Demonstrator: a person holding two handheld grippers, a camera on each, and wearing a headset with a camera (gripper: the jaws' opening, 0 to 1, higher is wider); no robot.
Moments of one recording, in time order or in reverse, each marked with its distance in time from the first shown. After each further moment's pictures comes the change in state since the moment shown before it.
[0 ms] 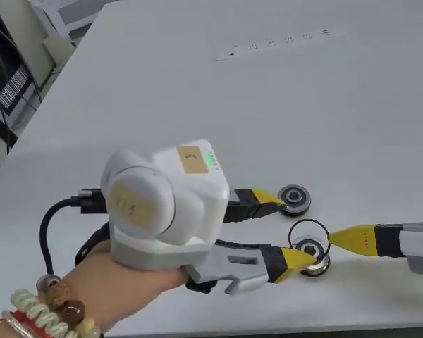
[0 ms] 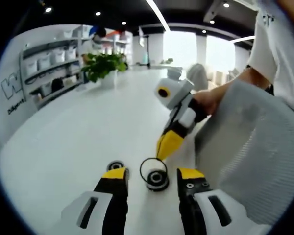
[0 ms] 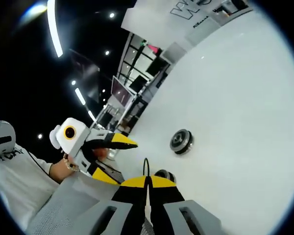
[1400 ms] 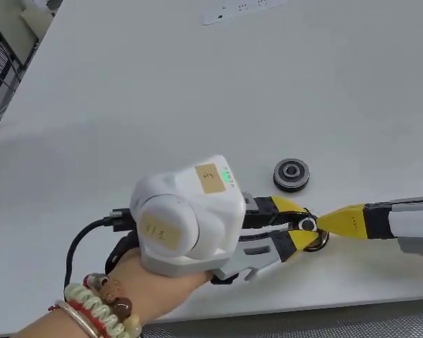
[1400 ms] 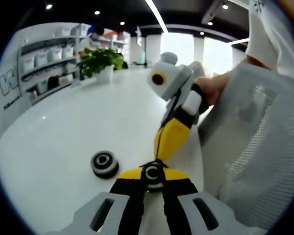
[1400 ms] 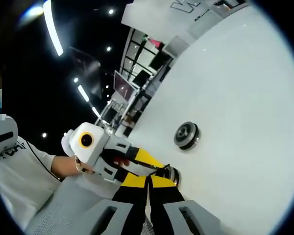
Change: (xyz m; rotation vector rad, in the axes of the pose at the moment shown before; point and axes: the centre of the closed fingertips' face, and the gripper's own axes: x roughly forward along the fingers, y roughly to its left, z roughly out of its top) left arm 0.044 -0.003 -0.035 -0.010 -0.007 -0.040; right arm 0.014 -0.005 -0.009 0.032 0.056 0.055
